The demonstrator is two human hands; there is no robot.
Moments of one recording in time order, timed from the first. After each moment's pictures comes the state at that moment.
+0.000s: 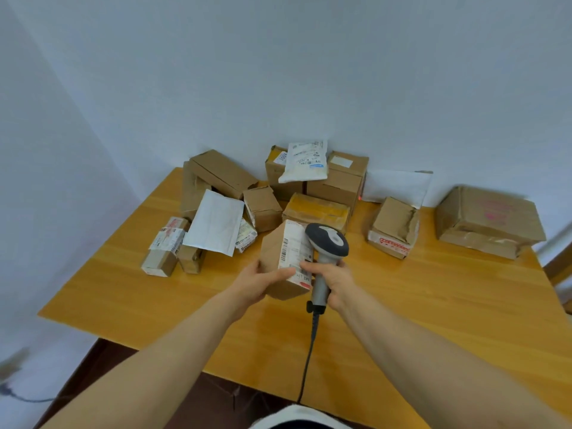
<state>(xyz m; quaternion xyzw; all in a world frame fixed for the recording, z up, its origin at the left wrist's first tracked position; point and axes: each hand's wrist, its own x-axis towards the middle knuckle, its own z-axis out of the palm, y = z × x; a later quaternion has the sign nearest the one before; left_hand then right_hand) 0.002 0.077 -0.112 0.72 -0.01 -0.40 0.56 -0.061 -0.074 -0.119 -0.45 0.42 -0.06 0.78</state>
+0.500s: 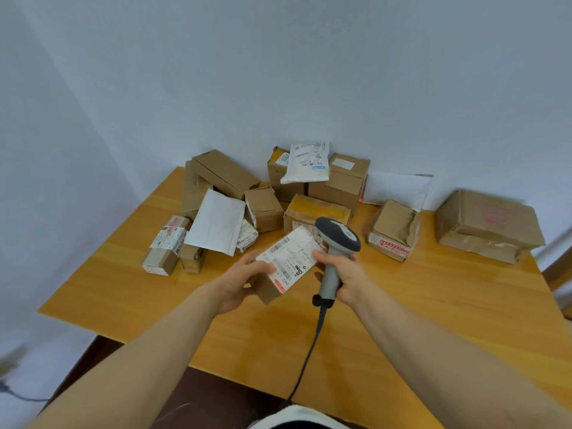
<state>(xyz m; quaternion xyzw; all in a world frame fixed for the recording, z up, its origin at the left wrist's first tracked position) 0.022 0.098 -0.112 0.66 -0.01 -0.44 0.61 -0.061 -0.093 -0.115 -0.42 0.41 -0.06 0.81</state>
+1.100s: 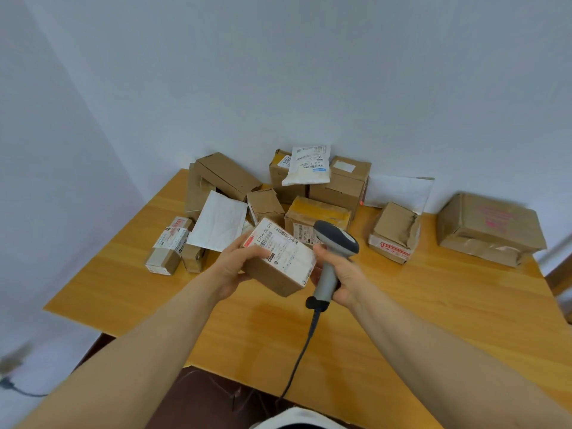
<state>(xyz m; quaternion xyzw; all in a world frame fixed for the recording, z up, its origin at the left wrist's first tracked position) 0.031 0.093 -0.092 0.65 0.02 -0.35 0.67 -0.066 -0.088 -0.108 -0.39 0.40 -0.03 0.83</state>
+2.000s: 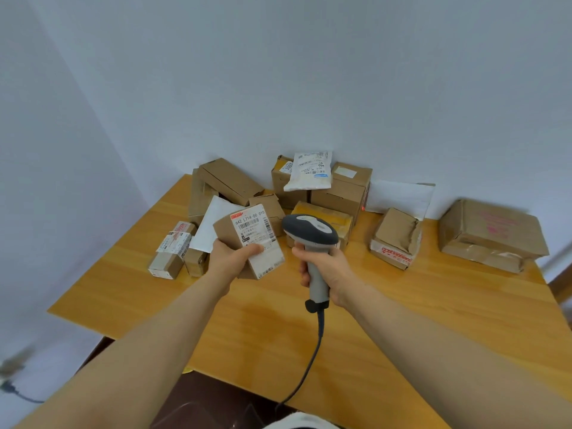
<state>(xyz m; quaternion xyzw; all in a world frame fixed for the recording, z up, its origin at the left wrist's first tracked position) 0.046 0.092 -0.098 0.75 0.05 -0.17 0.63 -0.064 -0.069 -0.073 -0.58 0.27 0.01 0.77</state>
